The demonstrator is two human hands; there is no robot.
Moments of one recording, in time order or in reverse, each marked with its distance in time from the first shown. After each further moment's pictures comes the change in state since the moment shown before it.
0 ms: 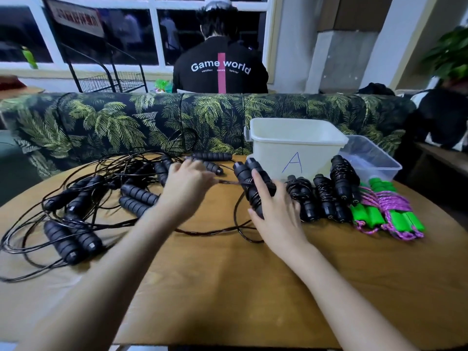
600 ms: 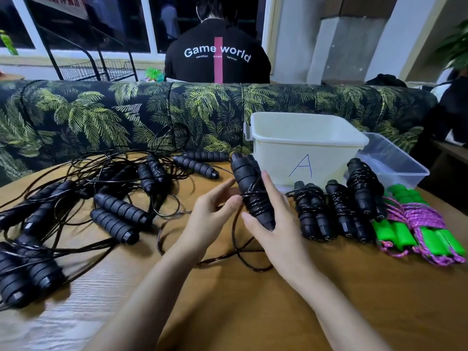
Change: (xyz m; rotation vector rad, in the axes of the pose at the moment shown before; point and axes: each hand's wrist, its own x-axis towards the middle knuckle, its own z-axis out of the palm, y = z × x) left_hand 0.013 0.030 0.073 -1.241 -0.043 -0.254; right_hand 0.031 0.015 0.037 0.816 0.127 -0.004
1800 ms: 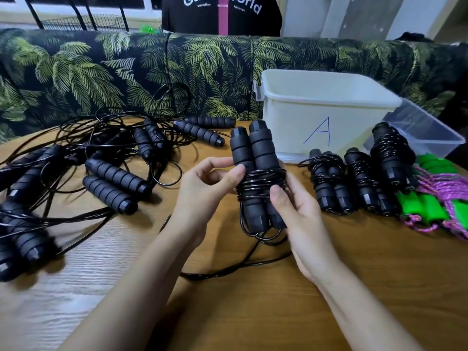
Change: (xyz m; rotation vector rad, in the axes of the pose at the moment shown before) left_hand -0.018 -0.006 -0.007 -0.332 0.167 -0.126; right_hand -0.018 0.012 0.009 0.456 -0.044 0.156
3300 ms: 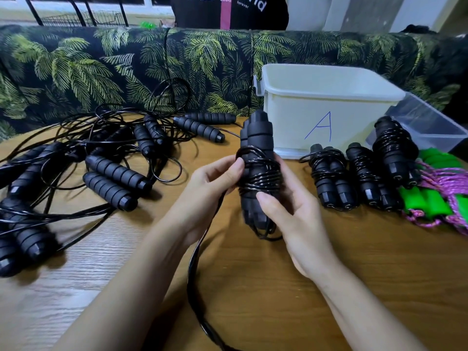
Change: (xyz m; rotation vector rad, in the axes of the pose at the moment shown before) left_hand 0.003 -0.003 -0.005 -0.006 -0.283 -0.107; right_hand -0.004 0.004 0.004 -0.077 -0.028 -0.122
